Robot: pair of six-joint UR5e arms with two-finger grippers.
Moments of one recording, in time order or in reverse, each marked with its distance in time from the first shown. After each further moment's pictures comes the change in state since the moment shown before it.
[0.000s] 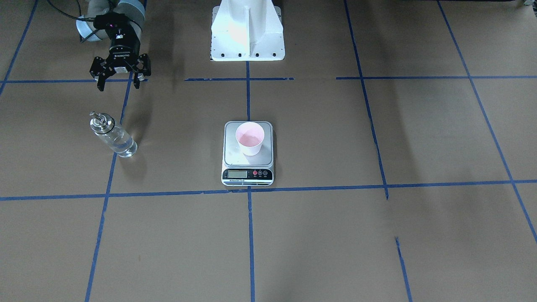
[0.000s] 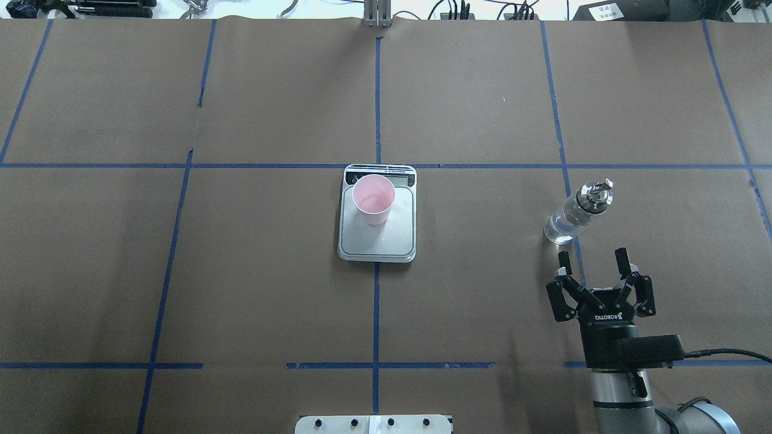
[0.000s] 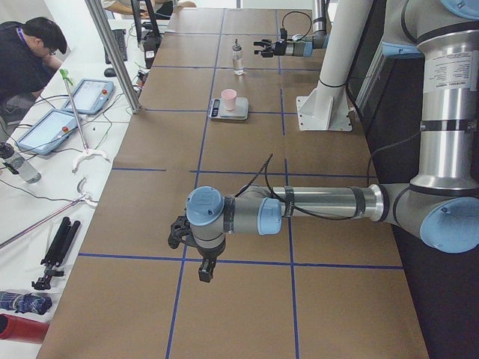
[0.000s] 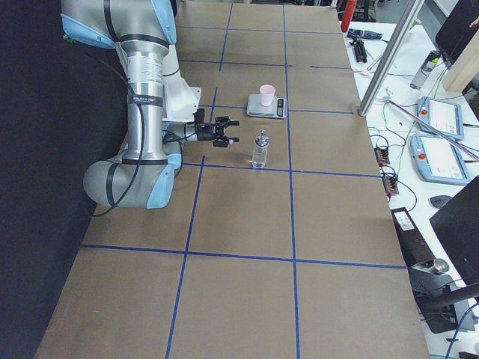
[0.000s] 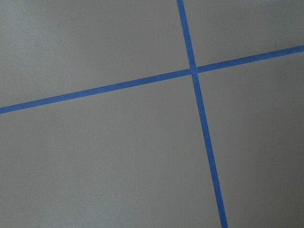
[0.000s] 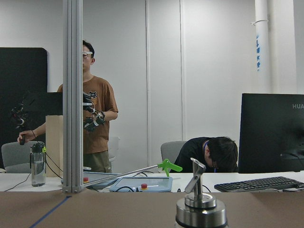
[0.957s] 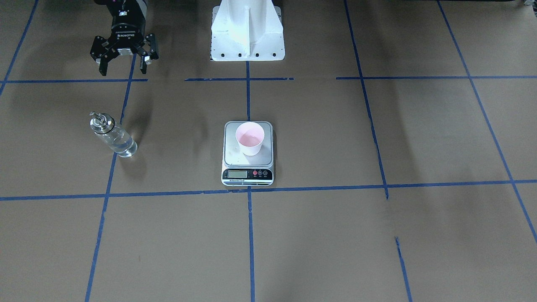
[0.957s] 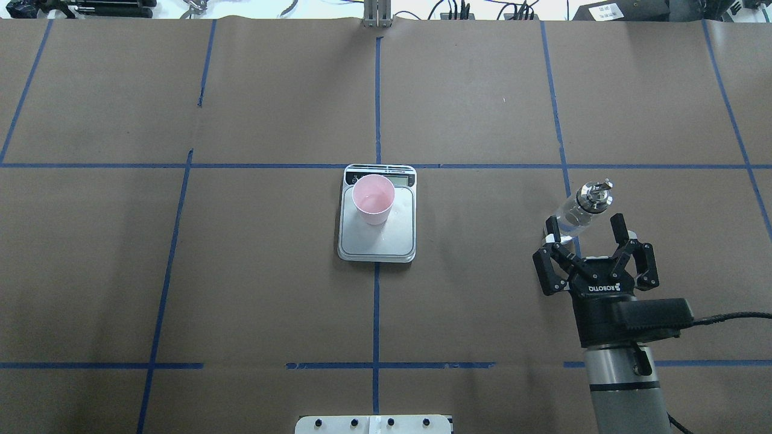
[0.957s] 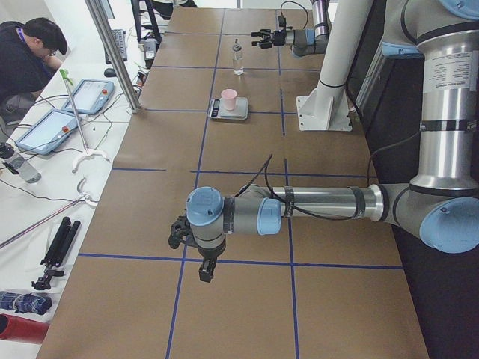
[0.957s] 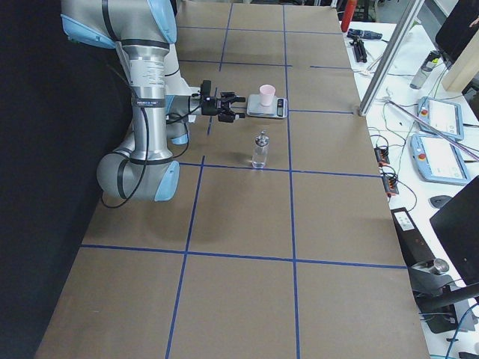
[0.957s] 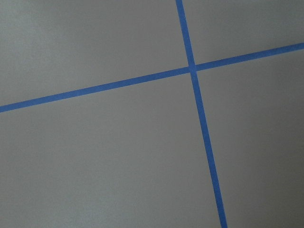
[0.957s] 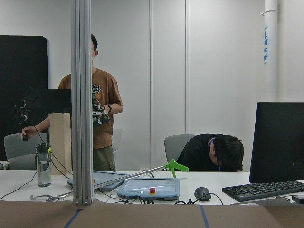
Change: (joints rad) left arm 0.004 0.000 0.001 0.000 0.000 0.000; right arm 0.070 0.147 0.086 0.544 0.128 -0.777
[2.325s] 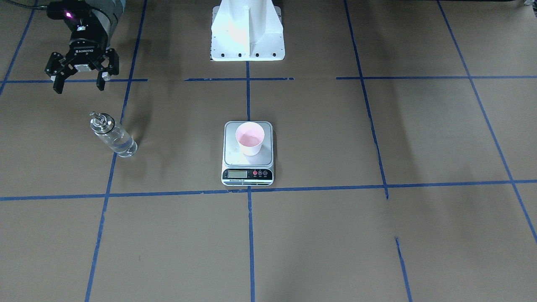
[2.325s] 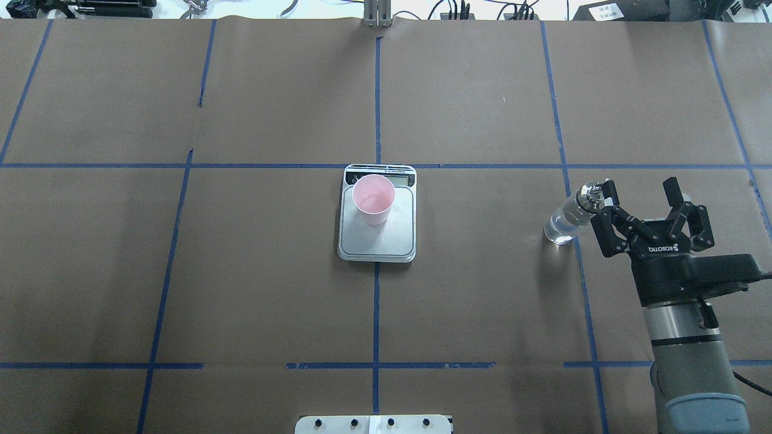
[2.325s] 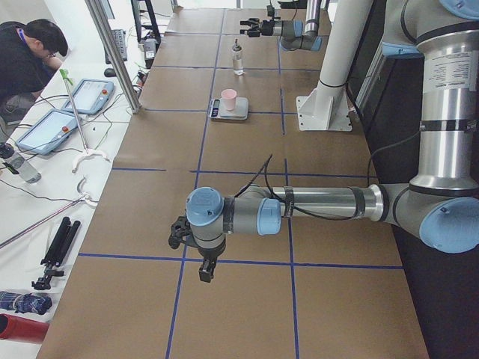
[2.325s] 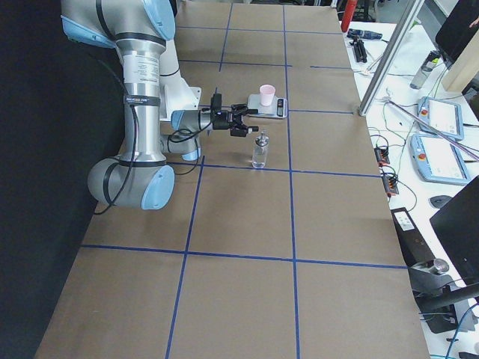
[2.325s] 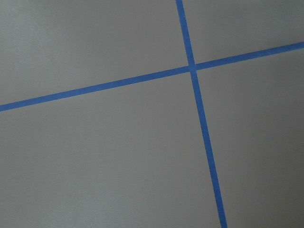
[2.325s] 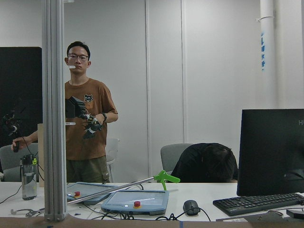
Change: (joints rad) left arm 0.009 -0.001 0.002 0.003 0.000 0.000; right arm 0.139 -0.148 -0.065 0.241 0.147 -0.005
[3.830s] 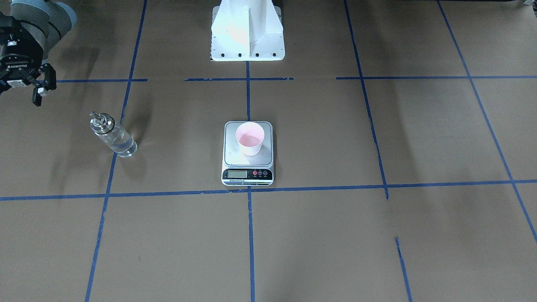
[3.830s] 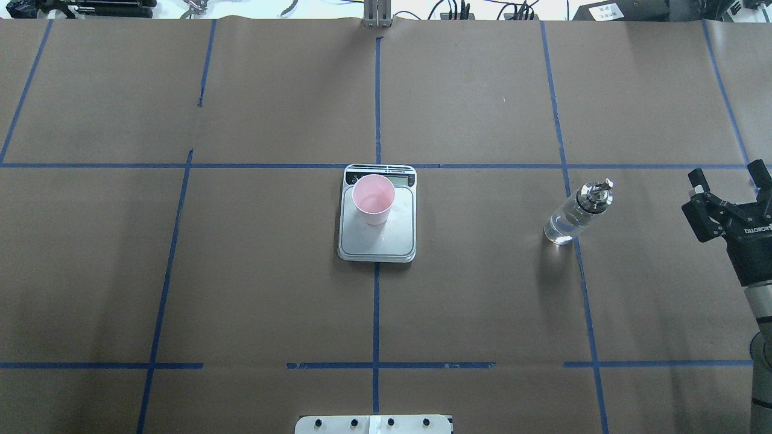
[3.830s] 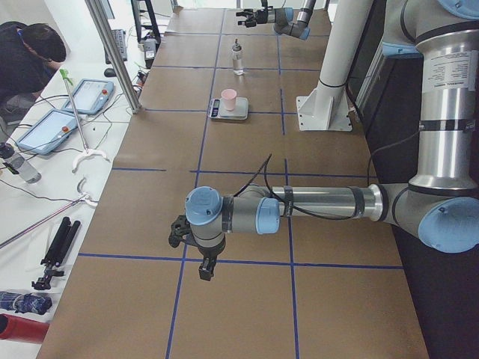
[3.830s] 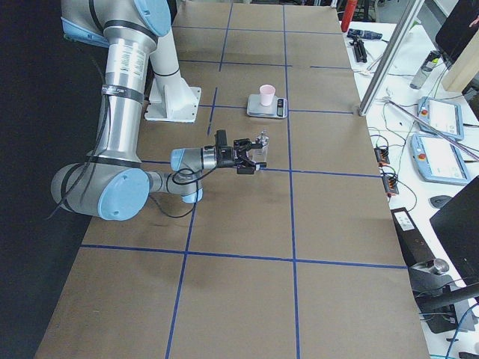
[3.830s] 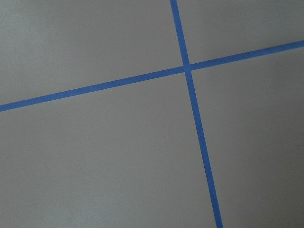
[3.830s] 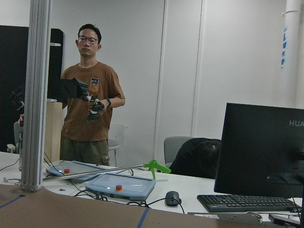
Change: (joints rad) left arm 0.002 -0.001 0.003 0.001 -0.009 0.000; right arm 0.165 -0.196 -0.121 0.210 0.267 0.009
